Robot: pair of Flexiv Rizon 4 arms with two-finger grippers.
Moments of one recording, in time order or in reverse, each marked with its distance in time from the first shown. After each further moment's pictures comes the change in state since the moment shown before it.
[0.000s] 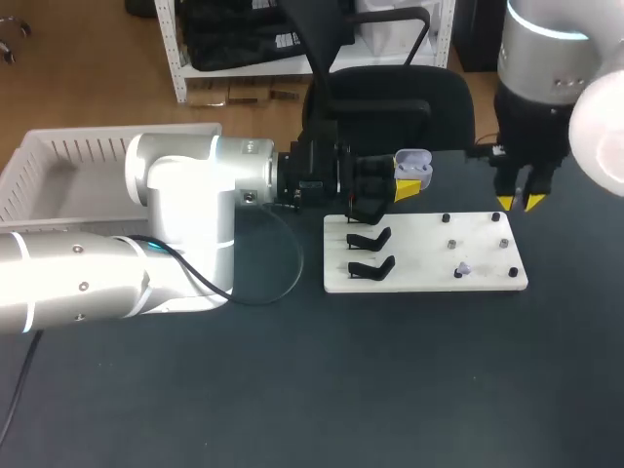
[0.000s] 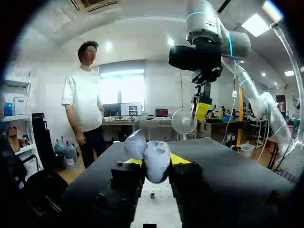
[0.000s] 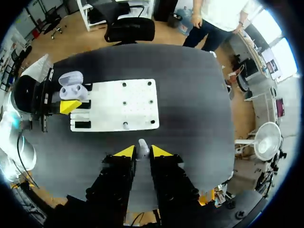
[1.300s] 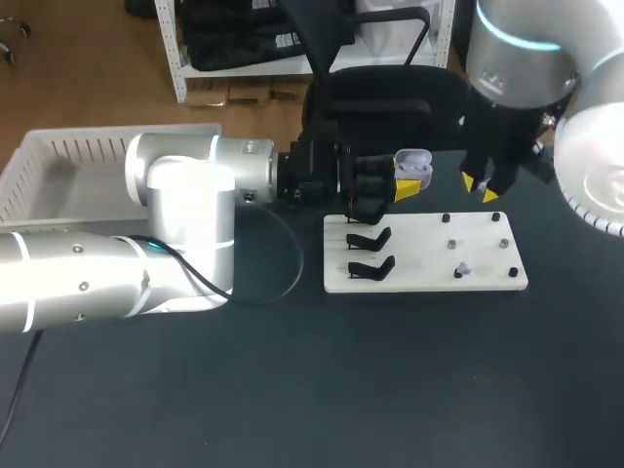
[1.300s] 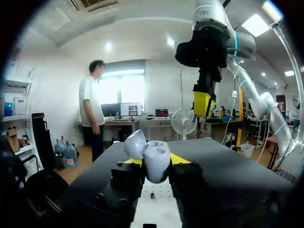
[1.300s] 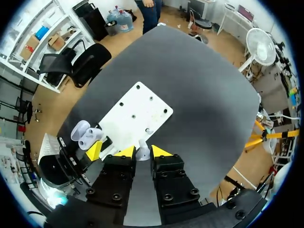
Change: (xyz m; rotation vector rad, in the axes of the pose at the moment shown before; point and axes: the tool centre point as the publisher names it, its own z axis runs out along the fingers) left arm 0.000 0.000 0.000 0.000 0.000 0.000; right arm -0.012 0.049 -0.010 -0.085 -0.036 0.723
